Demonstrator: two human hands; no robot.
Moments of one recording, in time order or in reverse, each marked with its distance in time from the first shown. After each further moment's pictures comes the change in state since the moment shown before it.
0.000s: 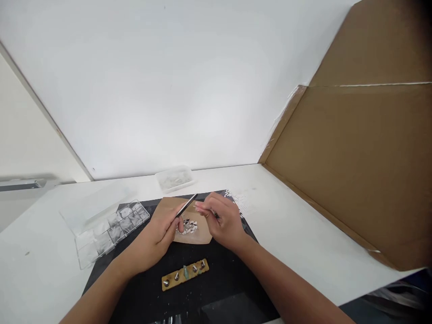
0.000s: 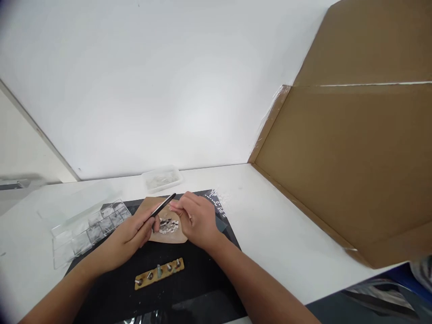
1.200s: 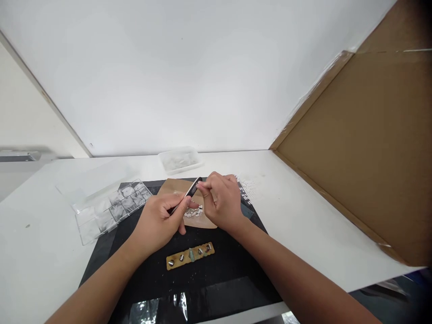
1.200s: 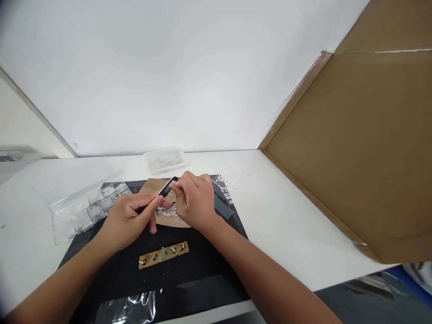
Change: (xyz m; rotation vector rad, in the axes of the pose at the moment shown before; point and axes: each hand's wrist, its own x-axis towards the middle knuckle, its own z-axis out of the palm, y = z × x) left_hand 0.005 0.005 0.014 -0.027 0.307 -0.081; right_hand 0.004 -0.005 0.025 -0.268 -0.036 0.002
